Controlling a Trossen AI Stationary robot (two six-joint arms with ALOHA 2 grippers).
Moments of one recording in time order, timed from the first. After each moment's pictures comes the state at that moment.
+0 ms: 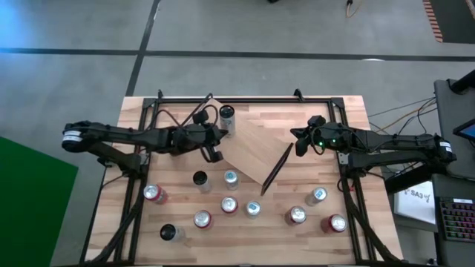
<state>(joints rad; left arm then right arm) 0.04 1.30 0.92 -0.10 -0.47 0.12 -0.14 0.79 0.57 -0.25 0.36 0.52</state>
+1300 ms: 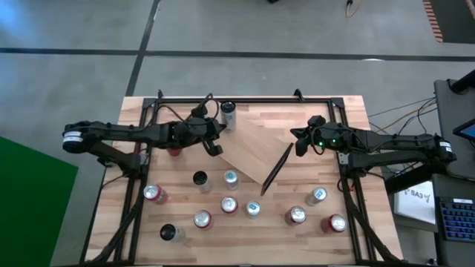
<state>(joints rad) 0.11 1.31 0.92 -0.12 -0.45 0.16 -0.14 0.79 0.57 -0.25 0.36 0.52</state>
